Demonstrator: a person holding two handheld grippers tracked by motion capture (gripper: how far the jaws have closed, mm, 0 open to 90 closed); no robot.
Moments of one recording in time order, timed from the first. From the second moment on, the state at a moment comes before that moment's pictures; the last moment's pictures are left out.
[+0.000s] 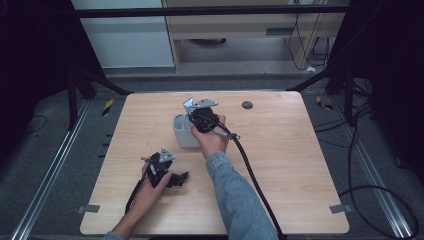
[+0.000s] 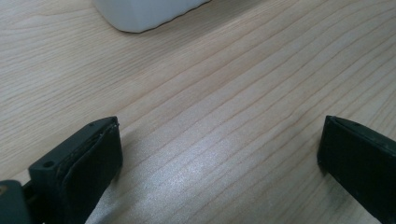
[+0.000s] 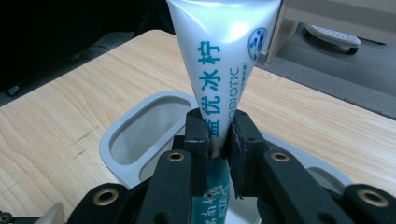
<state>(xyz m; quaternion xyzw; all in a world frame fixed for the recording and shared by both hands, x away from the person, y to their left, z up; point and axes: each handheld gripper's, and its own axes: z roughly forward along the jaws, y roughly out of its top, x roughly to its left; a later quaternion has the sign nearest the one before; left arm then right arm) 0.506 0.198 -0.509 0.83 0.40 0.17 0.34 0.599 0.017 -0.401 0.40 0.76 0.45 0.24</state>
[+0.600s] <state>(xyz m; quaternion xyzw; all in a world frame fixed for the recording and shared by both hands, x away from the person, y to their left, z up) 0.506 0.198 -0.509 0.83 0.40 0.17 0.34 0.597 0.020 -0.403 0.39 0.77 0.45 0.24</state>
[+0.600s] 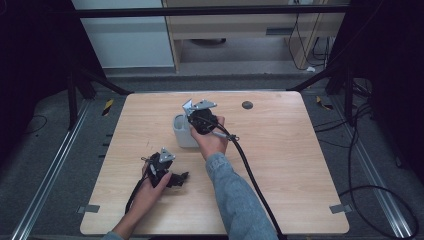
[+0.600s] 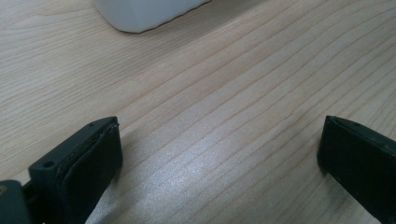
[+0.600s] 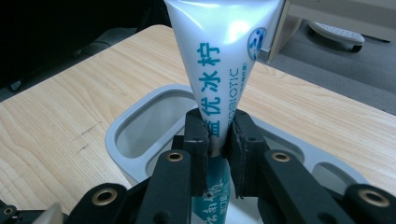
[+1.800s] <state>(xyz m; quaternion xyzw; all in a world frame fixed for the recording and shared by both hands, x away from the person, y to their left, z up) 0.506 0.199 -0.509 0.83 0.40 0.17 0.34 0.609 0.029 -0.402 0.41 0.77 0.44 0.23</state>
